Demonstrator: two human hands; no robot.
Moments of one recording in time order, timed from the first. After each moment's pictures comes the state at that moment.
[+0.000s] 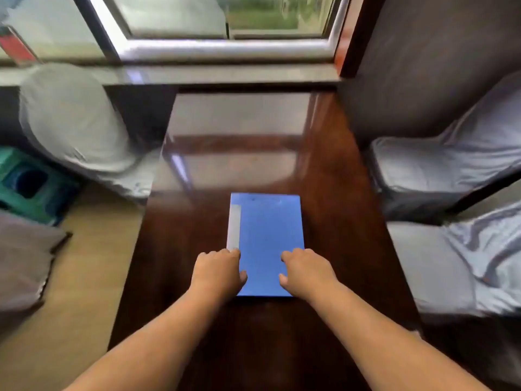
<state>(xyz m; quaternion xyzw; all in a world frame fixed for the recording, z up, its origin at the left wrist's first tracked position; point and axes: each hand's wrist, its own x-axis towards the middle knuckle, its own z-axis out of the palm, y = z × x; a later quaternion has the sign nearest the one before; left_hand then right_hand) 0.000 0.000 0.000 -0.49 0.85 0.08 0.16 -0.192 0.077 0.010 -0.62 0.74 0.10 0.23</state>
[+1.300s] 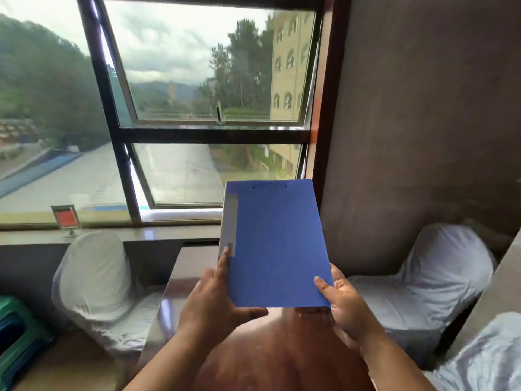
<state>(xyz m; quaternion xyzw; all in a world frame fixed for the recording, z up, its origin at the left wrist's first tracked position) -0.024 -0.026 0.286 -0.49 0.80 0.15 -0.31 -0.278 0.086 0.274 -0.38 0.52 -0.64 0.43</state>
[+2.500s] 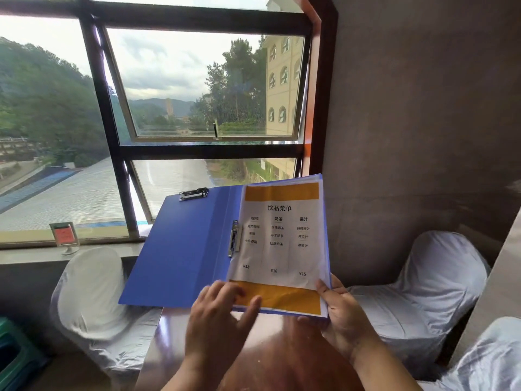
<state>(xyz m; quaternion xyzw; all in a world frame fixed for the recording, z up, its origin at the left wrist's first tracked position) -0.025 0.010 0.297 -0.41 0.80 0.04 -0.45 -0.266 0.089 0.286 -0.25 0.41 -0.73 0.50</state>
